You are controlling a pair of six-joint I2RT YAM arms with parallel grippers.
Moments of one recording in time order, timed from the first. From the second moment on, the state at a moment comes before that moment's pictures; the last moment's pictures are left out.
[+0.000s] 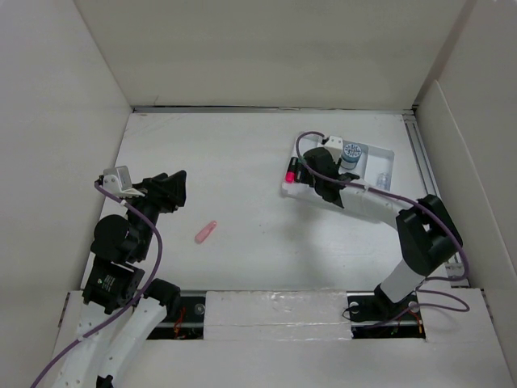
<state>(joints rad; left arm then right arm) -0.39 0.41 0.80 -0.28 -0.21 -0.47 0.56 1.64 1.04 -0.11 0.55 0.56</state>
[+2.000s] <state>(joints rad) -0.39 0.38 0.80 -0.28 -0.21 -0.46 1.21 2.34 1.78 -0.14 0.33 0.46</state>
